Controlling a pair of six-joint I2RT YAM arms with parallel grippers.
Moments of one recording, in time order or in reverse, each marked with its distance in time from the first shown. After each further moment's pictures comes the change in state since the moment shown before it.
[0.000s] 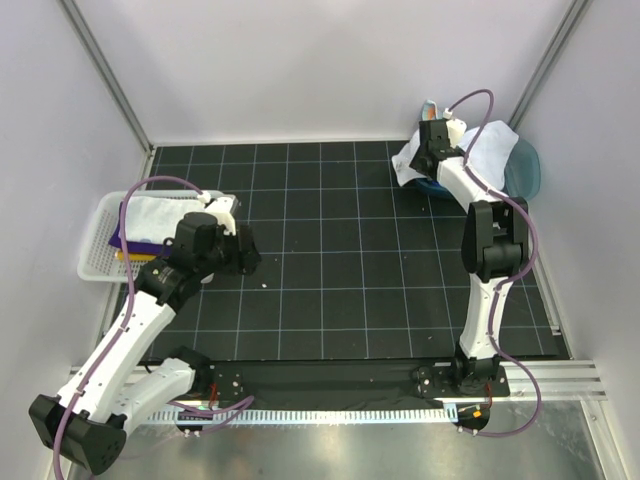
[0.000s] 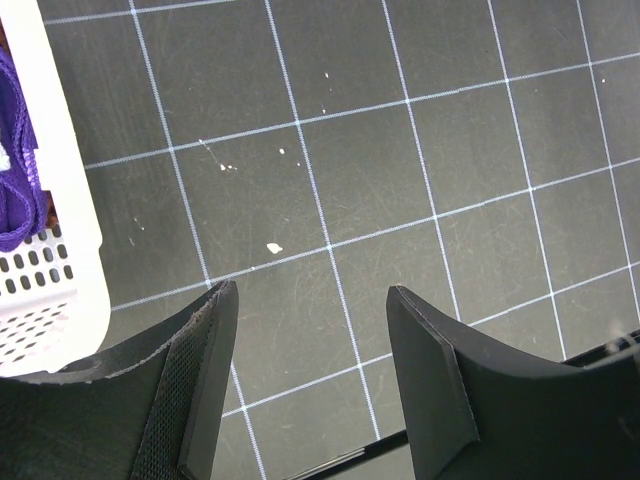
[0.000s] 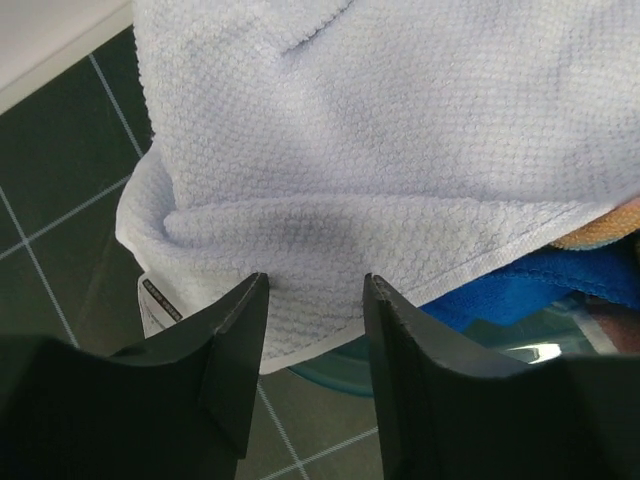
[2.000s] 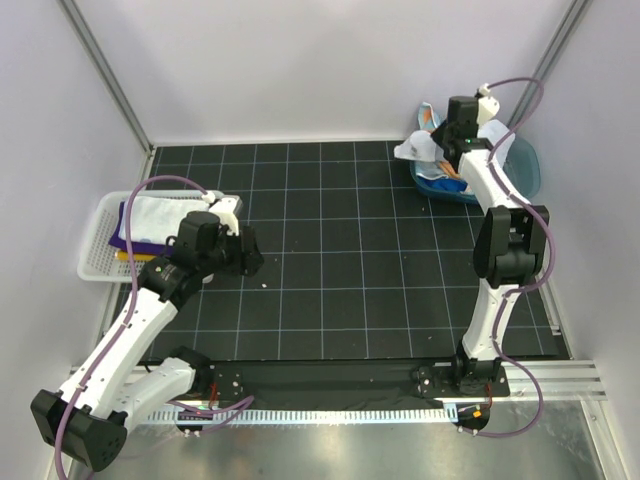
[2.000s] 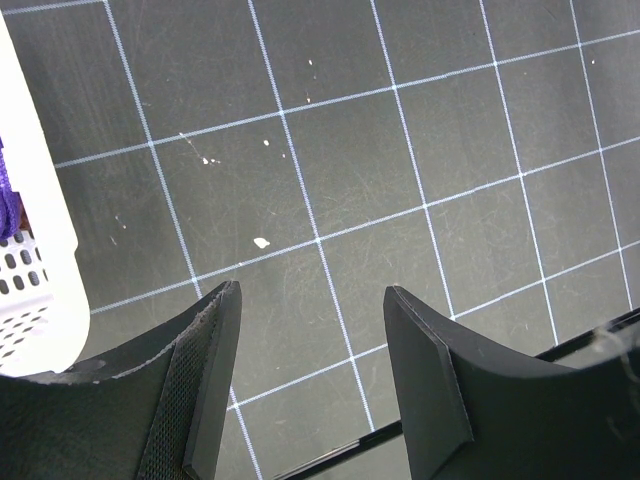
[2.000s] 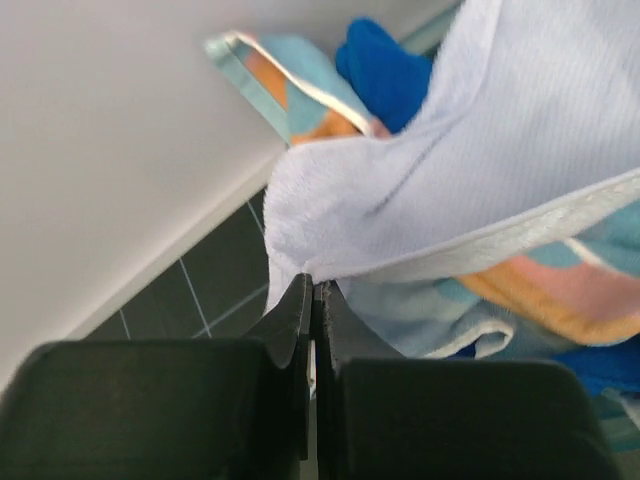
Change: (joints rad) left arm -0.001 0.021 0.000 0.000 0.041 0.005; right arm -0.081 -0.082 0.006 0.162 -0.111 0.169
